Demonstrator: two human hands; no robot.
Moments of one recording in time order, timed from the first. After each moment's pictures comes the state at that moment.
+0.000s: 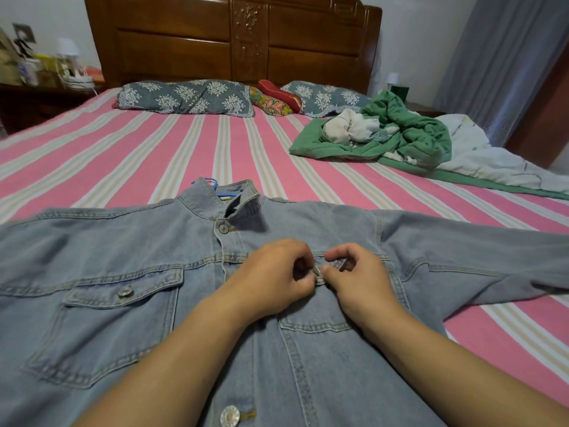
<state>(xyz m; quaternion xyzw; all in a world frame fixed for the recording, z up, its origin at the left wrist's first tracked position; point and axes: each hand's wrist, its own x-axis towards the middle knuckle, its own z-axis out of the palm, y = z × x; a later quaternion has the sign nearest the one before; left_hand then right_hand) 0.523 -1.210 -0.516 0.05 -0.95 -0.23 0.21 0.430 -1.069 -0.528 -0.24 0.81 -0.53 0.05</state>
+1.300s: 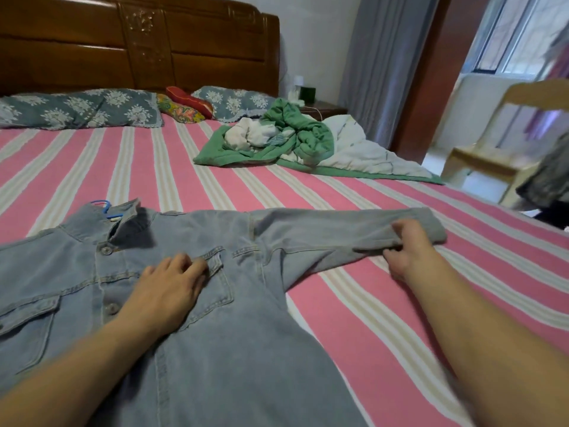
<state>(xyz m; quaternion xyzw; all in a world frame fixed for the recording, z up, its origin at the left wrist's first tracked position) 0.516 -1.172 -0.539 0.09 -0.97 0.06 0.20 0.276 -0.815 -0.459 0.18 0.55 -0.82 0.07</state>
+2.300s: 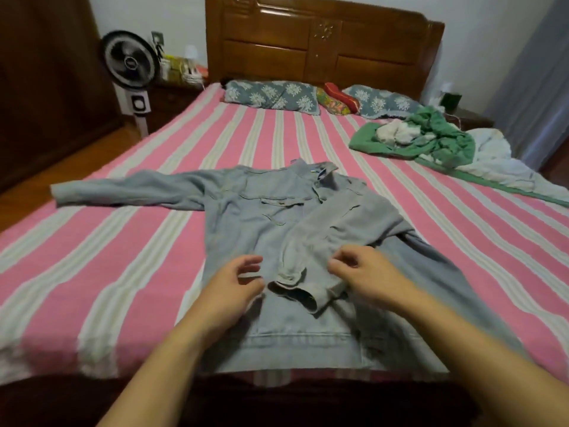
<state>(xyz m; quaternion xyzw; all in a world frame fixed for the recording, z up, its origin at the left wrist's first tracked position) 0.963 -1.079 -0.445 0.35 -0.71 -0.57 0.22 0.756 -0.936 -0.392 -0.47 0.82 -0.28 0.16</state>
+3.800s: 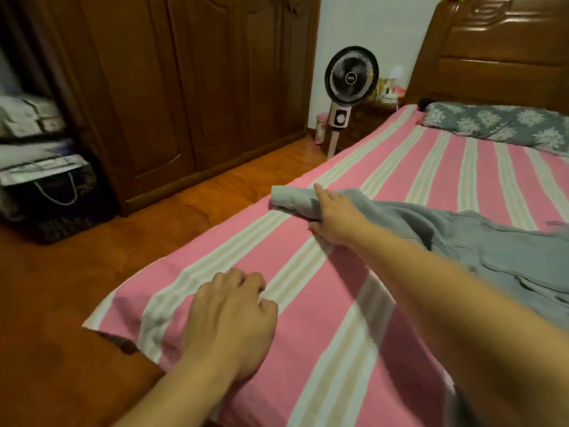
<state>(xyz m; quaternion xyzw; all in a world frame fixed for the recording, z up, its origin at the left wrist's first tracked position) 1.179 -1.252 -0.470 0.67 -0.74 -0.07 0.11 0.952 -1.437 -0.464 -0.74 0.66 -0.09 0.05</state>
